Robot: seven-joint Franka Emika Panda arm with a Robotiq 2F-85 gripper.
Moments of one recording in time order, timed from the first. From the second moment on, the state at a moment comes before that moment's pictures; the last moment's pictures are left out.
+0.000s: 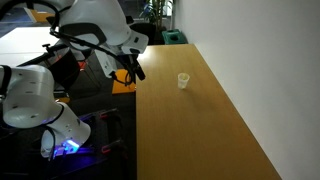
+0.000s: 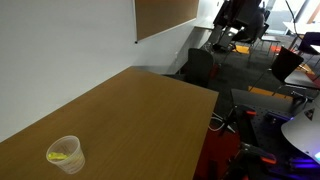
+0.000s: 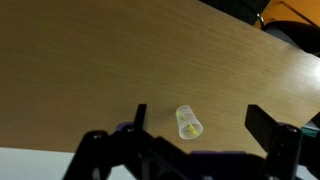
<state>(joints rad) 0.11 -0.76 -0.11 -2.79 0.19 2.32 -0.27</state>
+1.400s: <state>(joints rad) 0.39 -0.34 -0.28 -2.59 0.51 2.63 -1.00</state>
